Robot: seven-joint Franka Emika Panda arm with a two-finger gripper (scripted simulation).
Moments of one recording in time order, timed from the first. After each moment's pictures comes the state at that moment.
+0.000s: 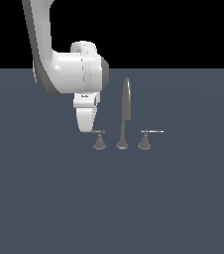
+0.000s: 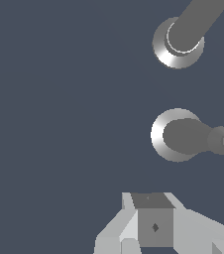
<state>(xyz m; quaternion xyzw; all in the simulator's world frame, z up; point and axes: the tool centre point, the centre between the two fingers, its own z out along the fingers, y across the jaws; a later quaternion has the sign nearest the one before) 0.052 0.086 0.065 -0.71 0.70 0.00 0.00</state>
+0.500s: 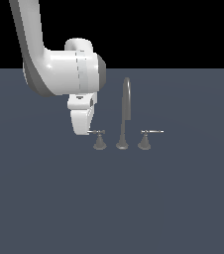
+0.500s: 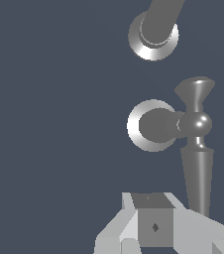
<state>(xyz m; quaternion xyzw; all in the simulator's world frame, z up) 0.030 0.094 0.068 -0.71 0.71 0.00 0.00</state>
